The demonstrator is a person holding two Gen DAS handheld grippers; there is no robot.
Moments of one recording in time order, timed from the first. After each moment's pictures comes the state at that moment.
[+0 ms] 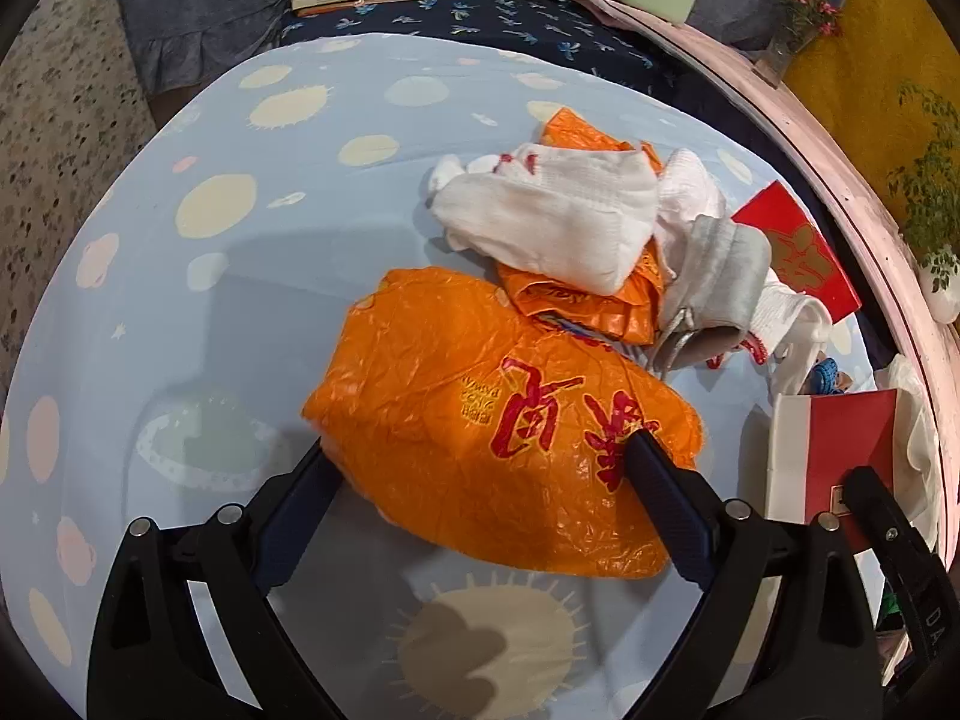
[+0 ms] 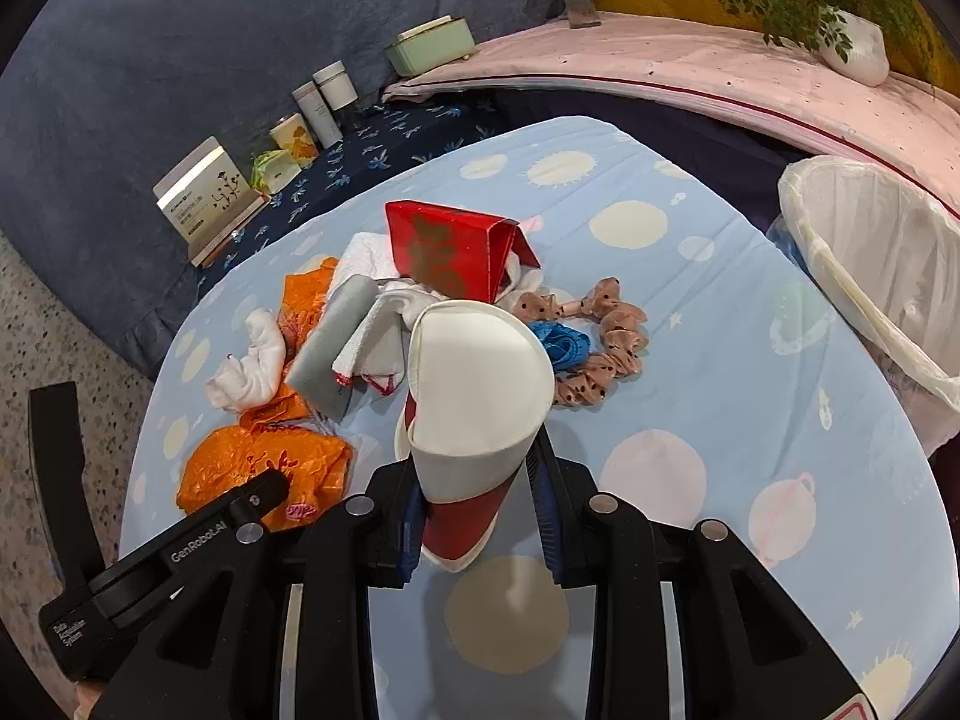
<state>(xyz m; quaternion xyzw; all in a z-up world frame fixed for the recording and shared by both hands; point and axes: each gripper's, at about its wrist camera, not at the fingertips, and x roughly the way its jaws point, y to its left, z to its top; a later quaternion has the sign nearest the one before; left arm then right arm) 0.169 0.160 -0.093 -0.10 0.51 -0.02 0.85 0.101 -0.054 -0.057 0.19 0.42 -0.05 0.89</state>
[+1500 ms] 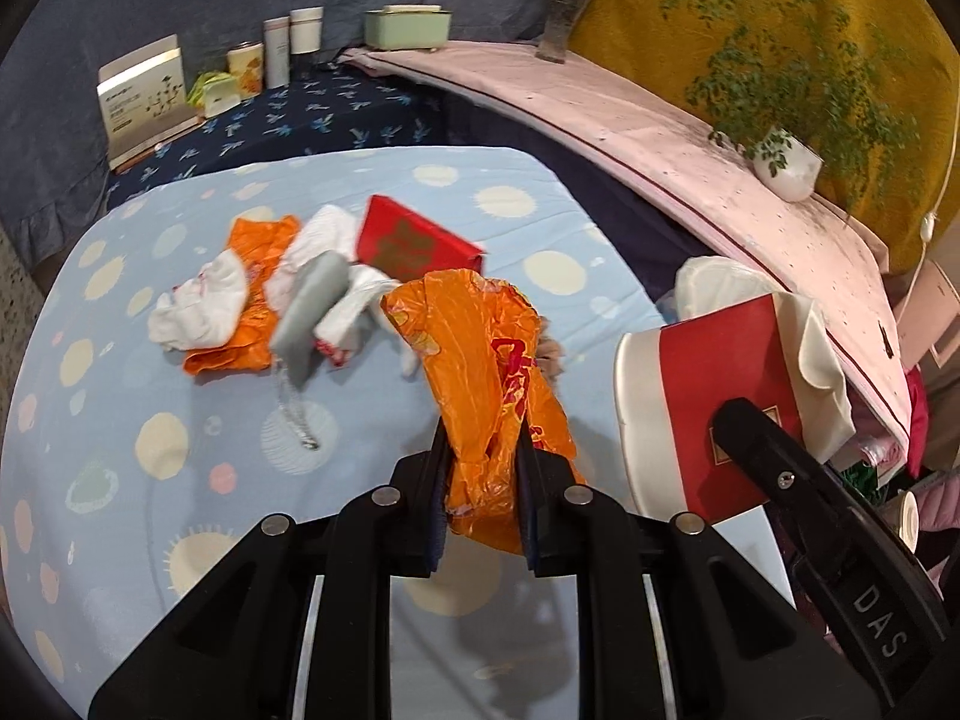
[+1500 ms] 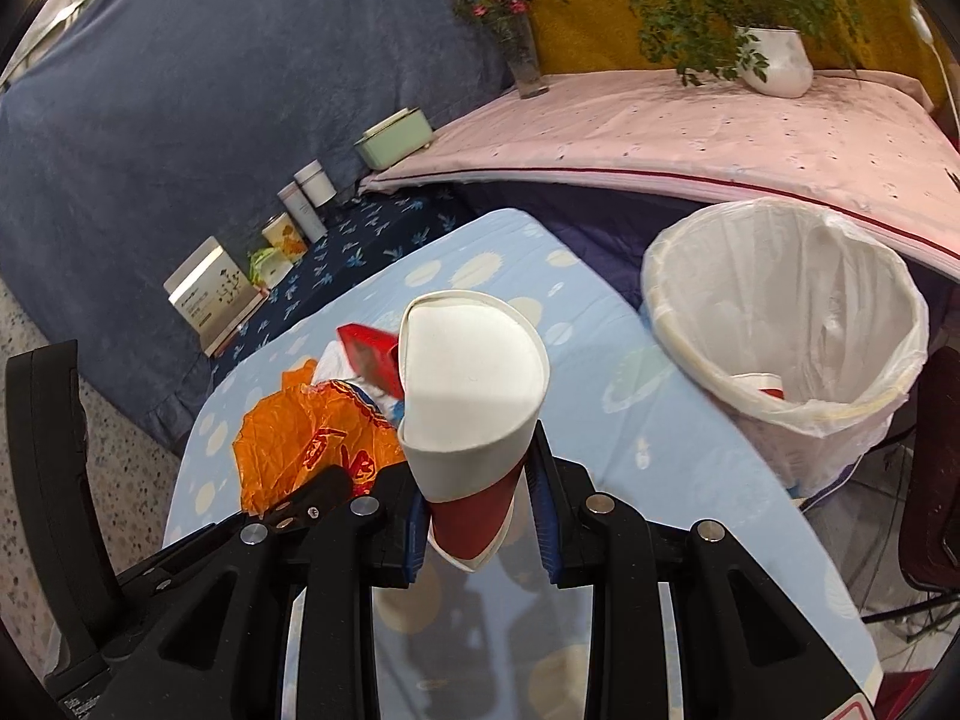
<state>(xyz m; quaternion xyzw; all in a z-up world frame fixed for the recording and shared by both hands) 0.105 0.004 -0.015 0.00 0.44 -0.19 0.88 0.027 -0.142 -0.007 0.25 0.34 -0.08 0.91</state>
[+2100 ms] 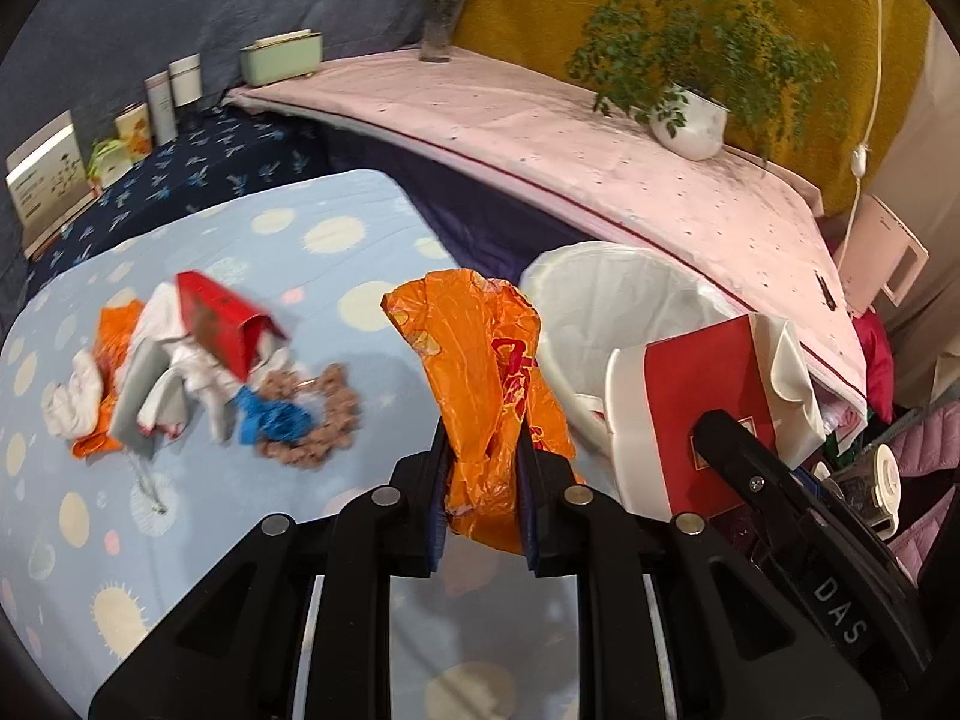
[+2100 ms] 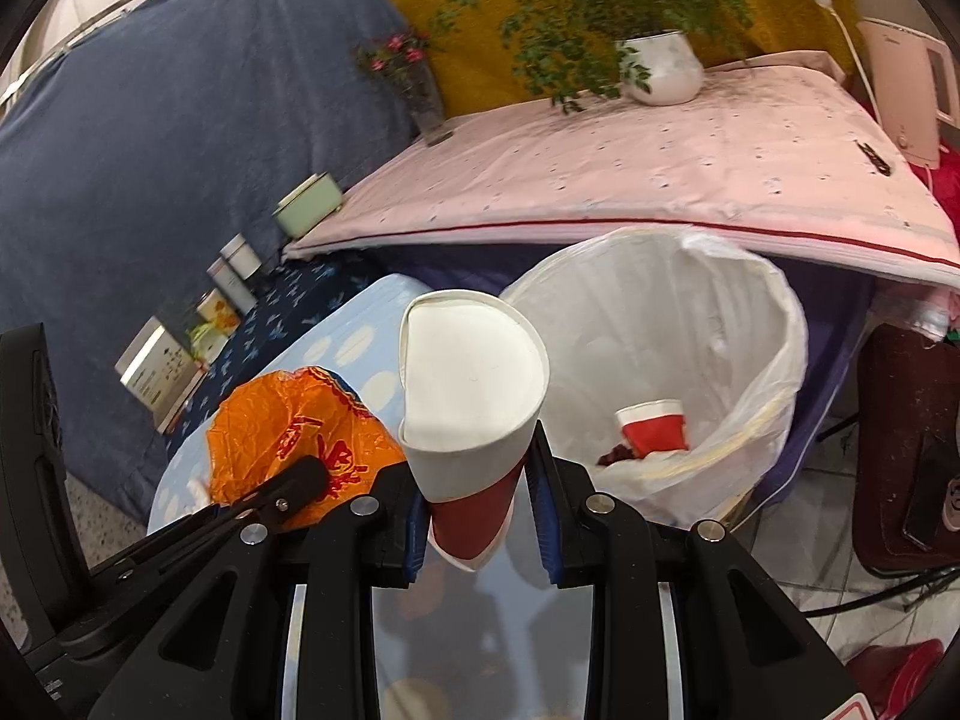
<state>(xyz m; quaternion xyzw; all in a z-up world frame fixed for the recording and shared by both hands) 0.091 -0.106 0.001 0.05 0.42 -0.28 0.86 -0.014 -0.245 -0.008 0.28 0.30 -0.16 0.90</state>
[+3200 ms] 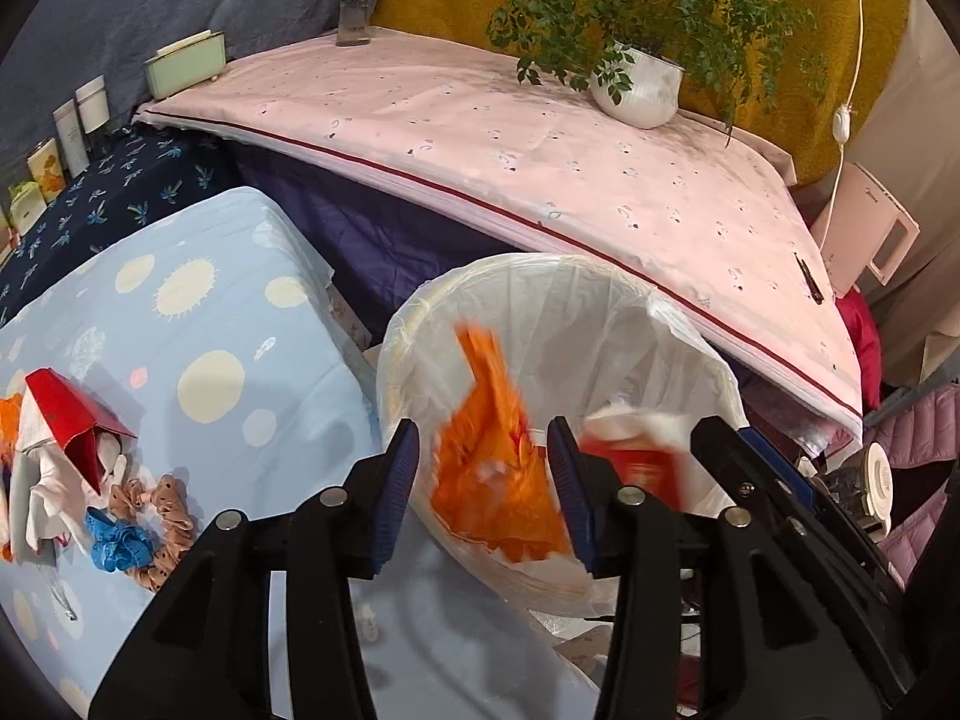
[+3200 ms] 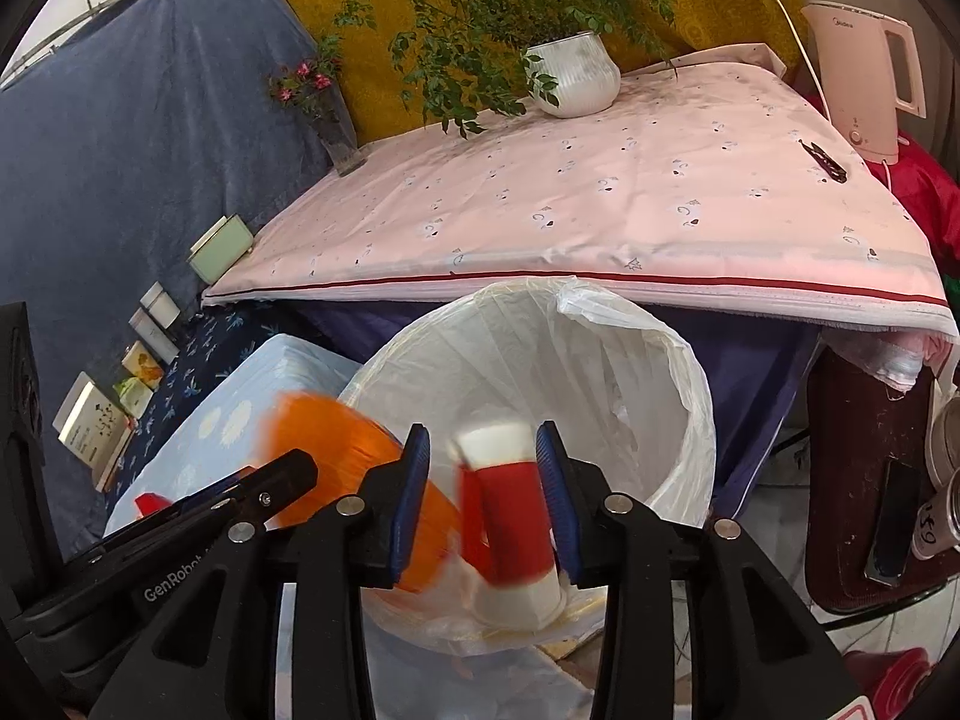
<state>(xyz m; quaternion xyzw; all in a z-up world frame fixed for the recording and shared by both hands) 0.131 -0.211 -0.019 0.08 0.44 -0.33 0.83 0.008 -0.338 -0.031 0.29 0.29 -0.24 0.88</state>
